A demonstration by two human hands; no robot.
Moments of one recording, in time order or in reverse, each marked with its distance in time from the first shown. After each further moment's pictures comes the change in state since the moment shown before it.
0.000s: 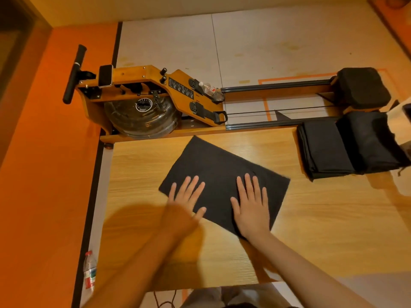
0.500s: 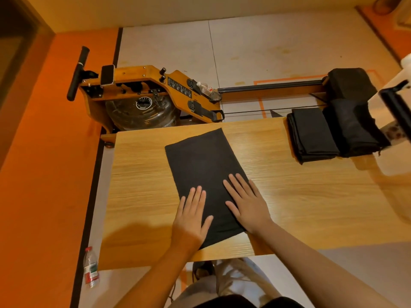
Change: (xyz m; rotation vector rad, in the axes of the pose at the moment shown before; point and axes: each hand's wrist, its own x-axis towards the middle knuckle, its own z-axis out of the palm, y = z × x) left_hand -0.073 0.050 0.035 -0.104 0.093 -0.013; right_hand -0.037 0.031 0.008 -0.144 -0.067 -0.367
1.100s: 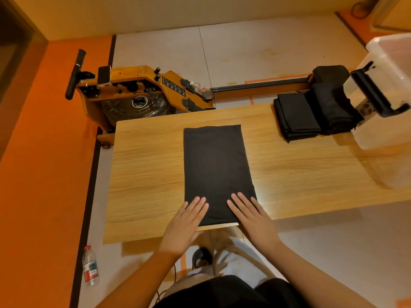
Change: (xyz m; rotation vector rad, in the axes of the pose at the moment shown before) left_hand -0.074 -0.010 0.008 0.152 -0.037 0.318; right_hand -0.117 -0.024 0.018 0.004 0.079 -0.093
